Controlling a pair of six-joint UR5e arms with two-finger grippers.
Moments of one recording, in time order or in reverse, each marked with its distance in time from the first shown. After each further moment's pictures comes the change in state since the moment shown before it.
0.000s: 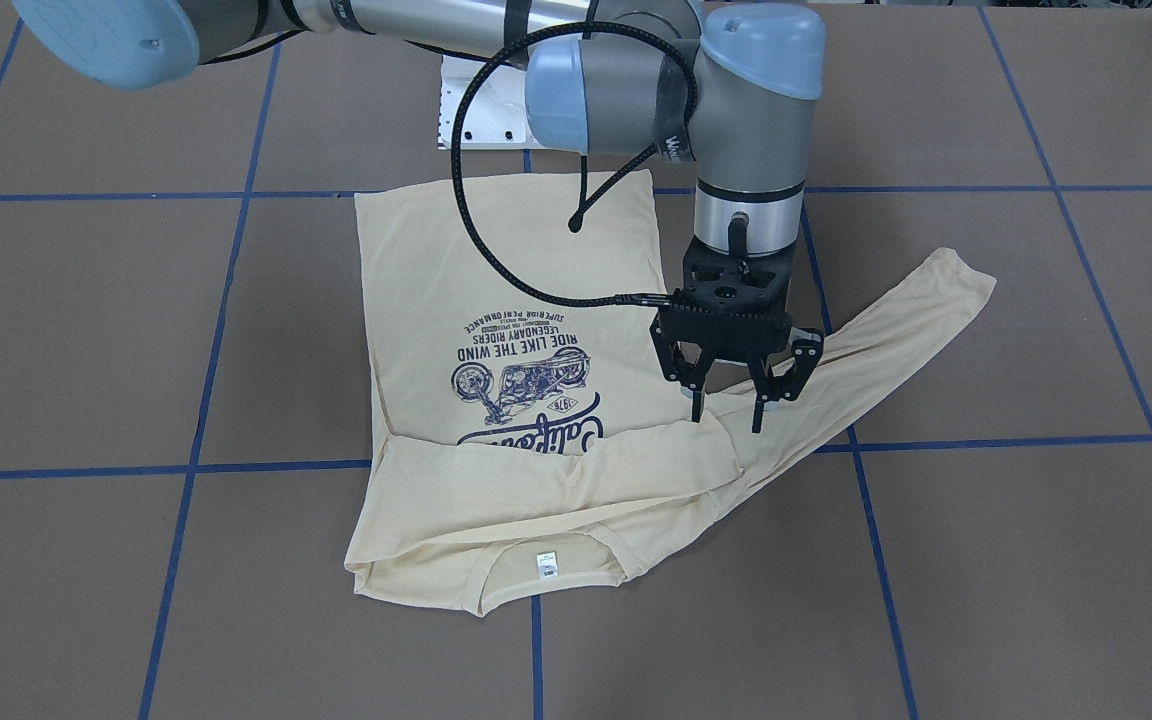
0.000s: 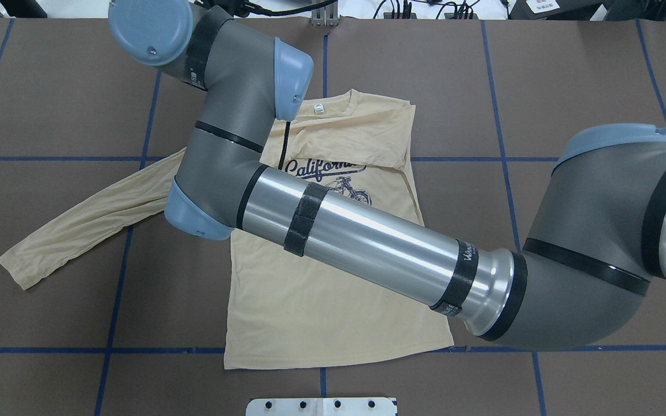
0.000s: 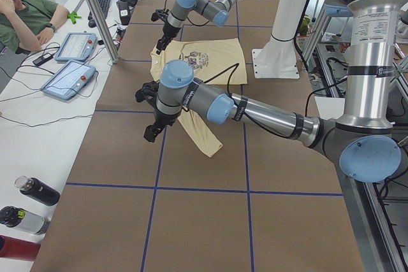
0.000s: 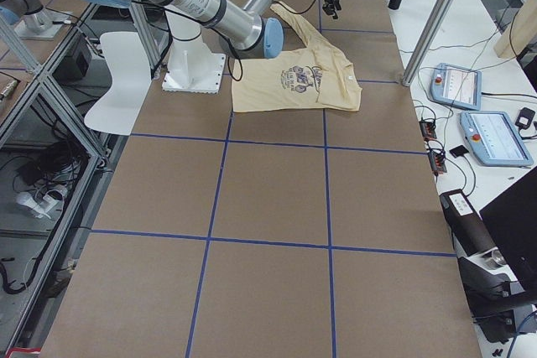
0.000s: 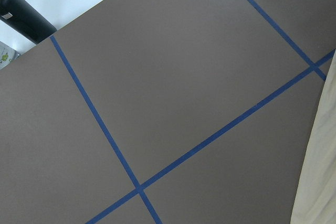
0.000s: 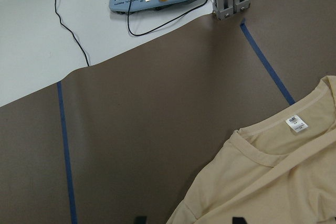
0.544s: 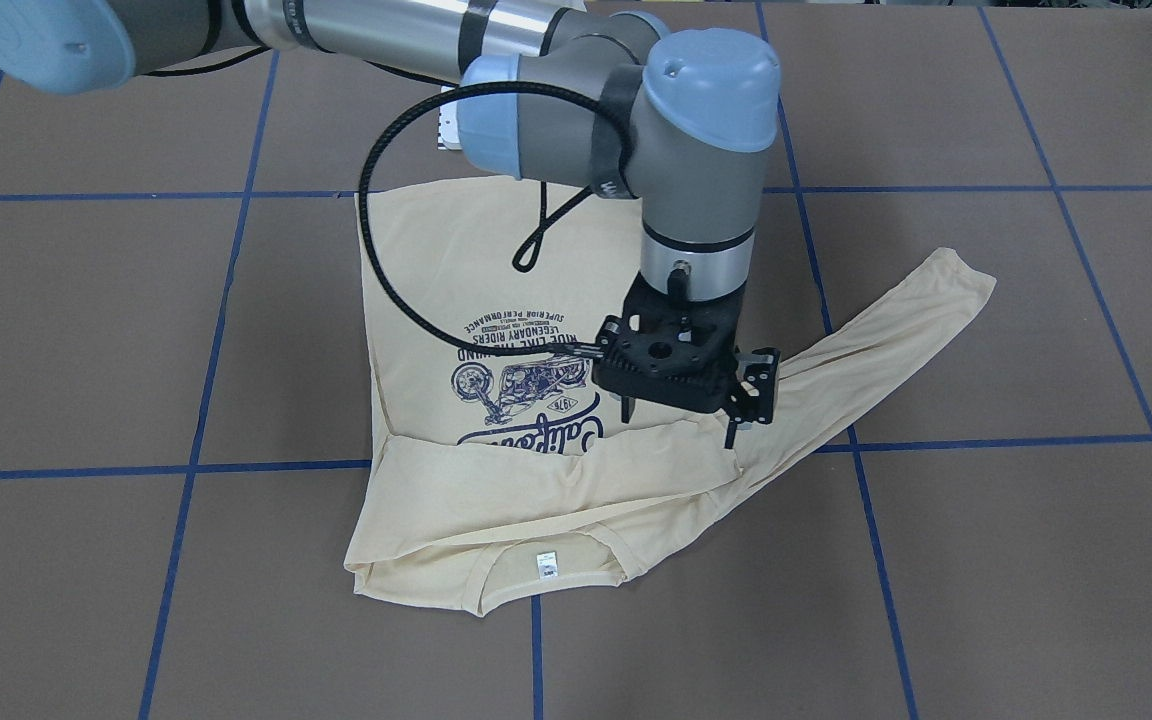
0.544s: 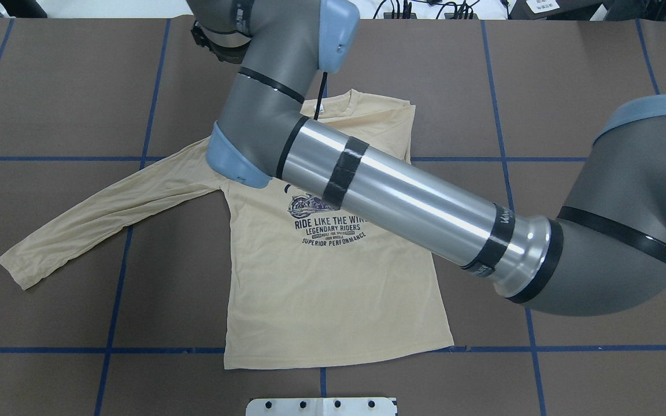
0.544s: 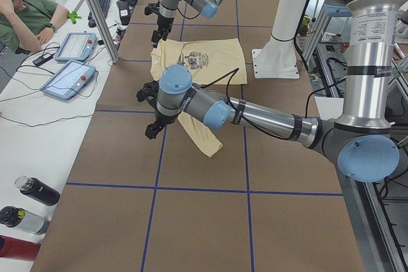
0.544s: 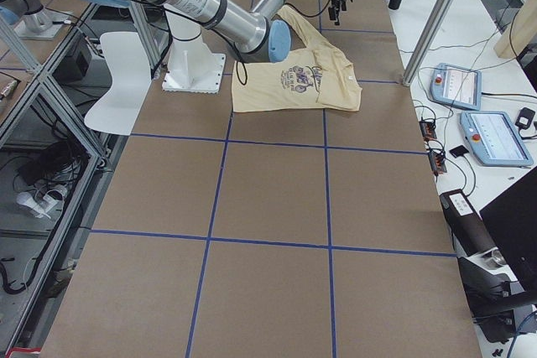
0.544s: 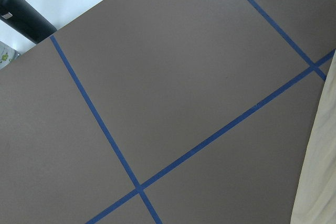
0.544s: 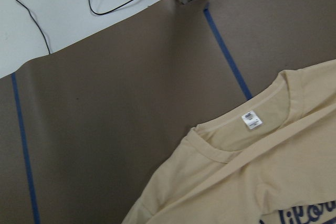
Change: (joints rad) left arm 0.038 0.006 0.046 -0.143 -0.085 -0.050; right arm 0.112 -0.099 0.130 -0.121 0.253 -0.060
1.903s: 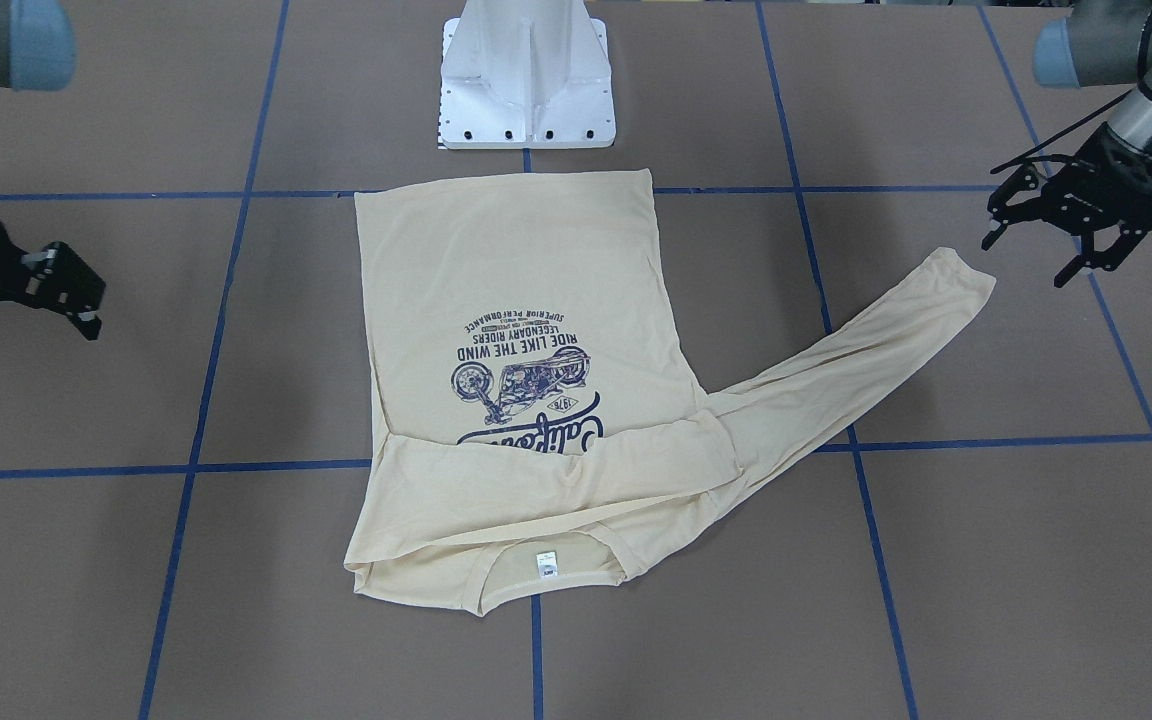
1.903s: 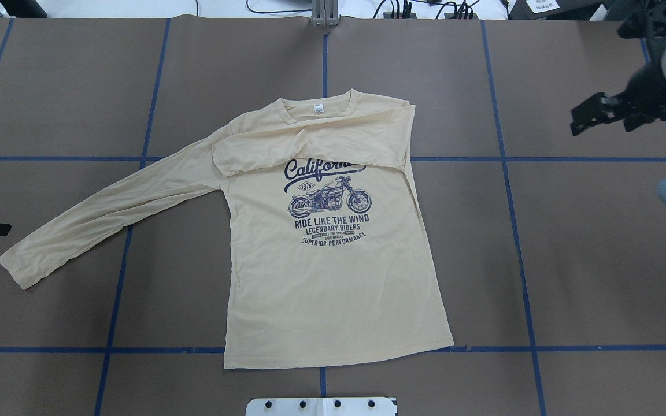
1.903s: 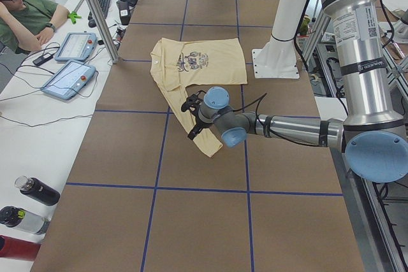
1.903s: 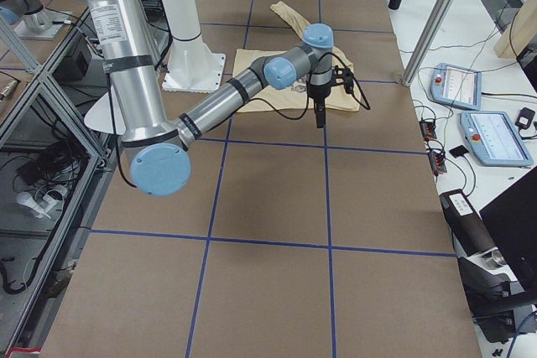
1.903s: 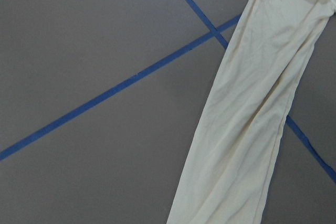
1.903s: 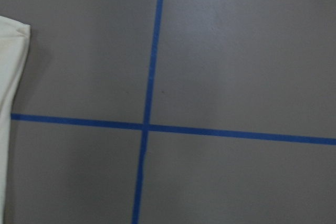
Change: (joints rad) left arm 0.519 0.247 -0.006 -0.553 0.286 -0.554; right arm 0.444 -1.111 0.868 -0.063 0.420 -0.912
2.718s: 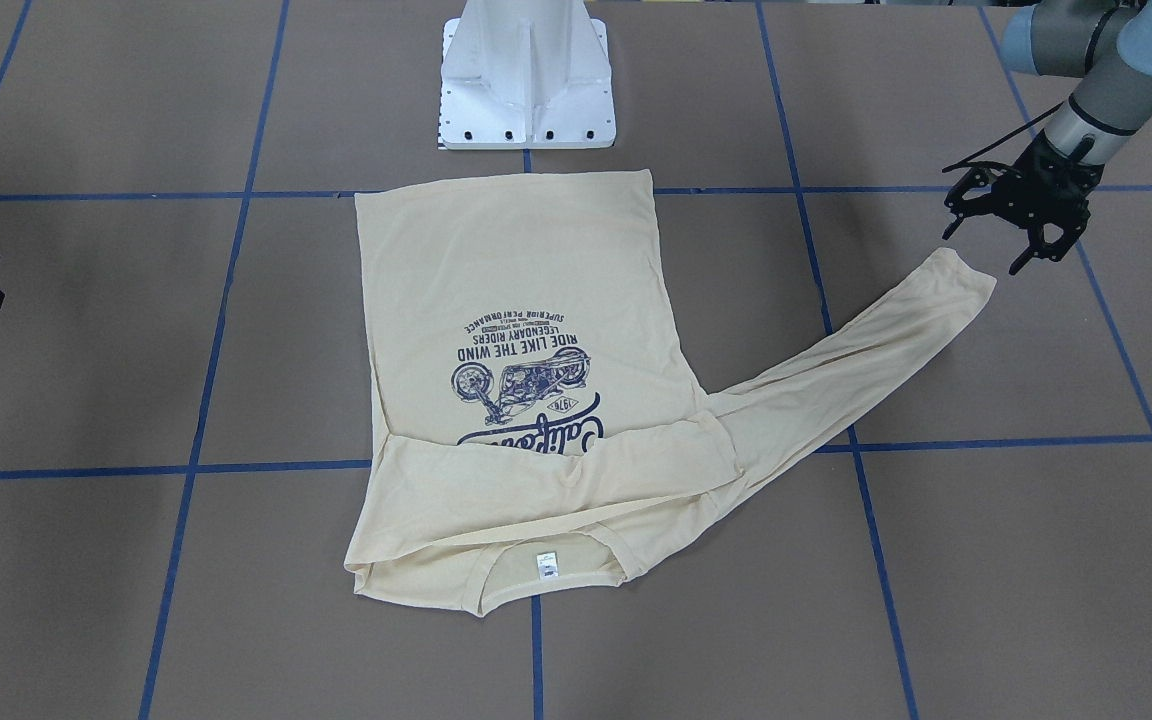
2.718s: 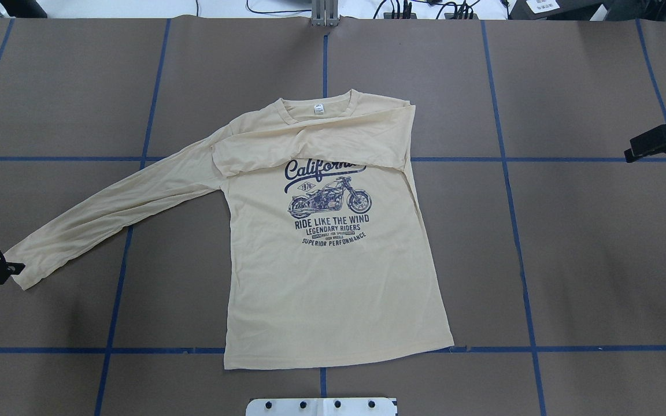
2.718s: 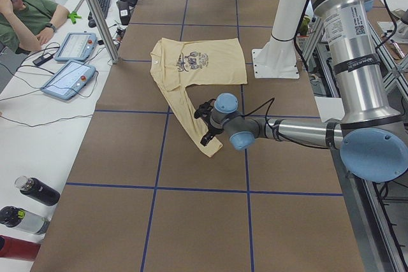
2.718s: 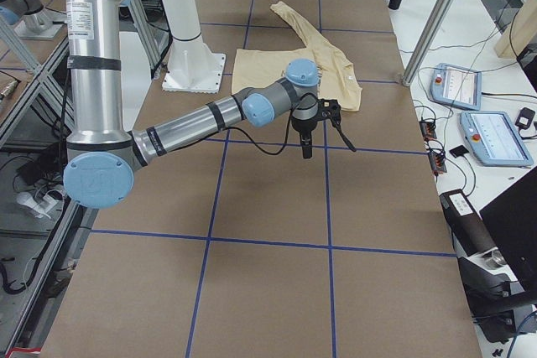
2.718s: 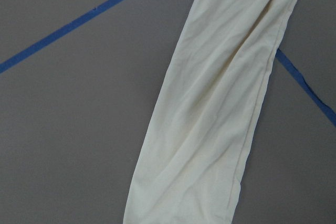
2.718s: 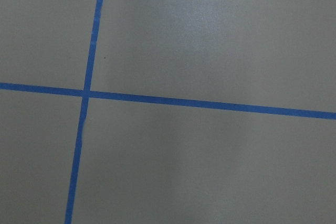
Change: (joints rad) left arm 0.162 0.050 0.015 -0.013 0.106 -0.016; right arm 0.054 -0.163 -0.001 0.137 0.041 -0.055
